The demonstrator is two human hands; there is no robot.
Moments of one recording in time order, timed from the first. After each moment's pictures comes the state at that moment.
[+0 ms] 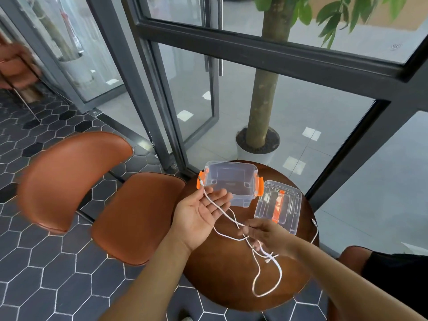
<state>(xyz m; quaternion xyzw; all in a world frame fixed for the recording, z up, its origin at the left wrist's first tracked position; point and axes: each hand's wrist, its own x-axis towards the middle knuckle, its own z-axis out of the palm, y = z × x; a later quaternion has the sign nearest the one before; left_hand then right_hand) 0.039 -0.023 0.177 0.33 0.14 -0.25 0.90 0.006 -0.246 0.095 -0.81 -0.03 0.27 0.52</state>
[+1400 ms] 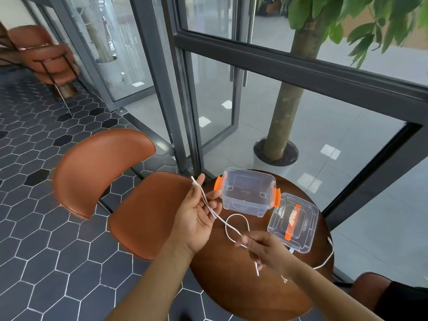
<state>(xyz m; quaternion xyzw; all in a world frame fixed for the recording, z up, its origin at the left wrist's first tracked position) 0.027 0.012 0.193 0.35 0.15 -0.12 0.92 -0.016 -0.195 0.123 -0.77 -0.05 0.26 0.59</state>
